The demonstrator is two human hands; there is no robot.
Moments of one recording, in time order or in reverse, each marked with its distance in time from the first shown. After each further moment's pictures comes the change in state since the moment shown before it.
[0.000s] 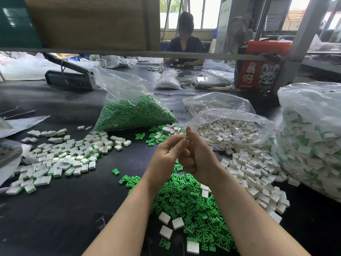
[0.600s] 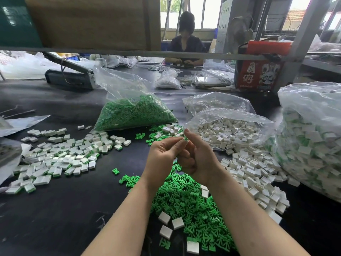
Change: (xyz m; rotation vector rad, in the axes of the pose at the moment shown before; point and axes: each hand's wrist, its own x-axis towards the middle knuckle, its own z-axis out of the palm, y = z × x) left_hand -0.002 0.004 0.000 -0.066 0.055 0.039; right_hand -0.001 0.000 0.002 0.119 -0.042 0.006
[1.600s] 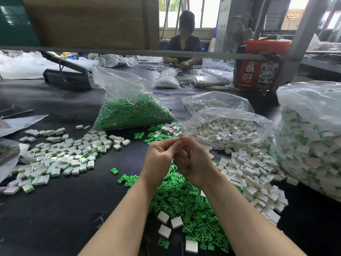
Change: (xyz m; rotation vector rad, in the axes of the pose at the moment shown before) left_hand 0.000 -0.003 -0.001 -0.022 0.045 -0.063; right_hand 0.004 0.012 0.002 0.014 0.057 -0.016
